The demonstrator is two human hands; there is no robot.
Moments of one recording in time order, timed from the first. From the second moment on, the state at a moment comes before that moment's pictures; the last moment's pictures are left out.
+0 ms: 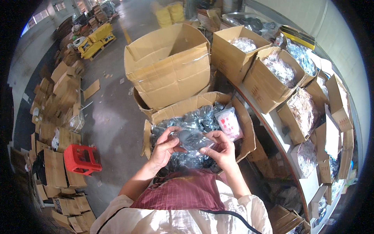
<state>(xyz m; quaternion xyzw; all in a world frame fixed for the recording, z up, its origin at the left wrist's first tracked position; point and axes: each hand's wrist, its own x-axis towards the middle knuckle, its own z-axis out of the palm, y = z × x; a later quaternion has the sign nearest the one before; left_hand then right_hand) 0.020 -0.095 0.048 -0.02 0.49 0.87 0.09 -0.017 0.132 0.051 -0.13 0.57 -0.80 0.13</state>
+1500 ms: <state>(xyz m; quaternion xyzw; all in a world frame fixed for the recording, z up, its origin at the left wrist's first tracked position) 0.014 -0.077 0.067 0.09 0.77 0.60 -0.18 -0.020 0.119 0.060 -0.13 0.71 -0.69 -0.03</state>
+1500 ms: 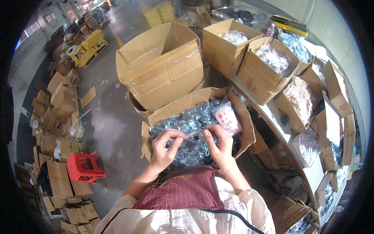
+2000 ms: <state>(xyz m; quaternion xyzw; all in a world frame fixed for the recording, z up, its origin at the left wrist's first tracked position) 0.018 -0.078 0.080 0.19 0.85 0.40 -0.27 -0.025 0.103 0.072 -0.33 0.77 -0.55 0.00</state>
